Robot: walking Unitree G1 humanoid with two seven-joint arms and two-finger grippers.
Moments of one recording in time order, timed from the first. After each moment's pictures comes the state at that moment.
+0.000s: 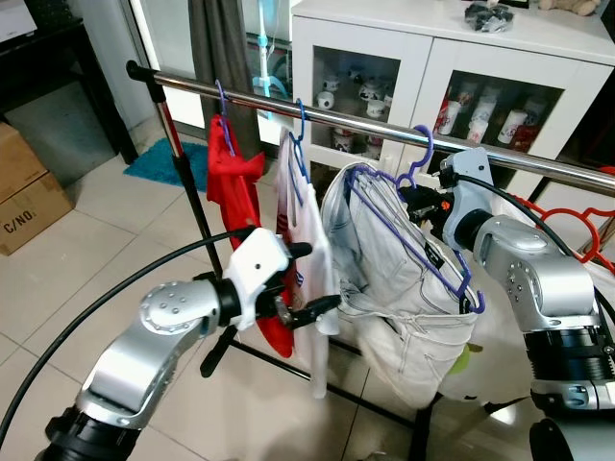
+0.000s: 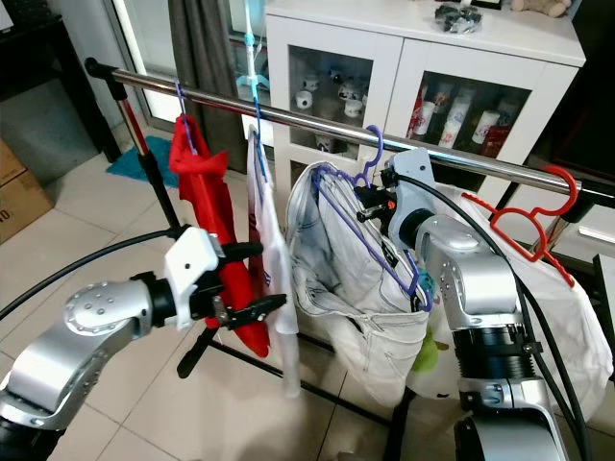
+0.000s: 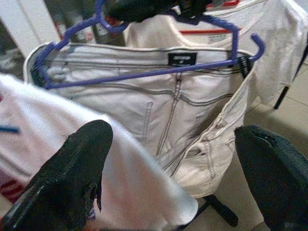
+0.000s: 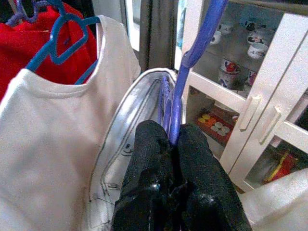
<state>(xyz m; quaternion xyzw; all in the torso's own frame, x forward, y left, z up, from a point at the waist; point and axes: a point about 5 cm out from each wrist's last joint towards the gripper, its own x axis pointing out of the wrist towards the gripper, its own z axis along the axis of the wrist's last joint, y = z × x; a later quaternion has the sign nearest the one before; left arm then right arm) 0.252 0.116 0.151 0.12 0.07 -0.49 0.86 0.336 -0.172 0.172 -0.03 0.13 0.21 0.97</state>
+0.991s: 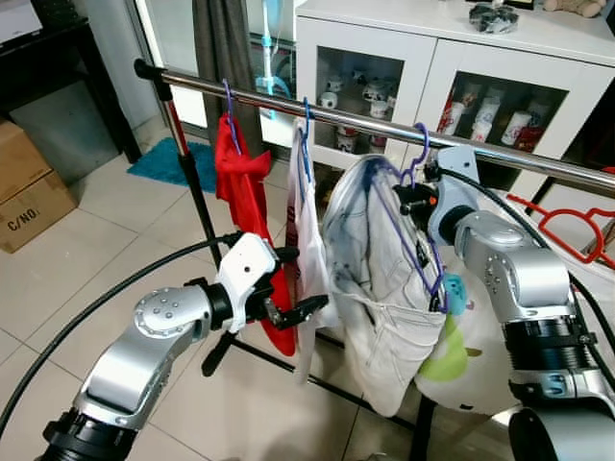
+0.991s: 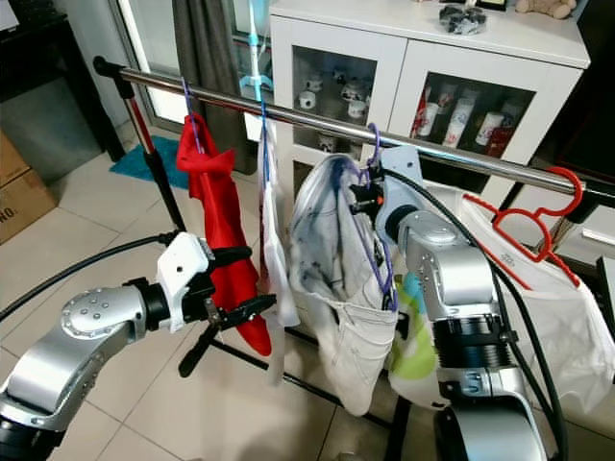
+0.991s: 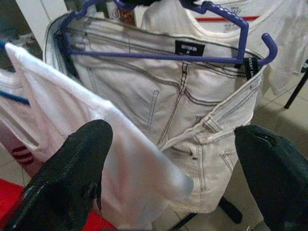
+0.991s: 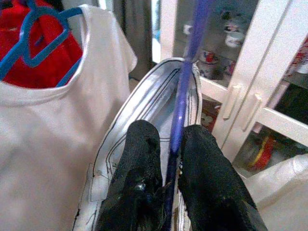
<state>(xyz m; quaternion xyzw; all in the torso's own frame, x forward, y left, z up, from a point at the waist) 0.257 0.126 0.136 0.12 0.08 -0.47 0.87 0.346 -0.162 0.171 -0.02 0.14 0.13 0.98</state>
